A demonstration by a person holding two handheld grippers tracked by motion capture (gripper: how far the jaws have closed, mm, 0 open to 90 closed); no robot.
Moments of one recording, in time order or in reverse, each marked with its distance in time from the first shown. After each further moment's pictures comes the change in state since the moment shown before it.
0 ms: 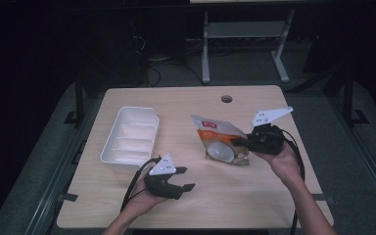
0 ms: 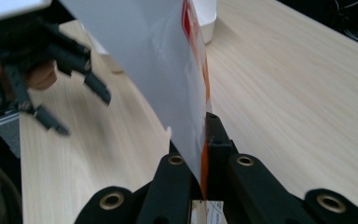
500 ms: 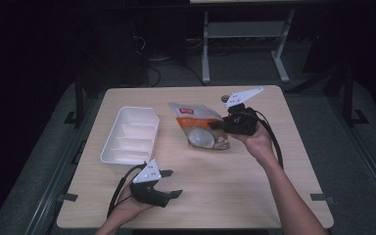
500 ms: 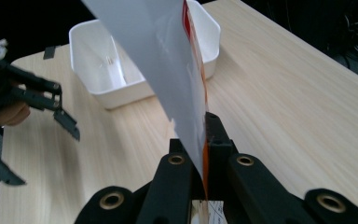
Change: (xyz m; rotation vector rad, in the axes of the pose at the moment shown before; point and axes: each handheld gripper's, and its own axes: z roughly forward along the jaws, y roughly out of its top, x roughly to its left) left arm 0.002 -0.025 -0.029 -0.007 0.033 -0.005; right arm -0.010 0.057 0.048 -0.011 0.028 -0.029
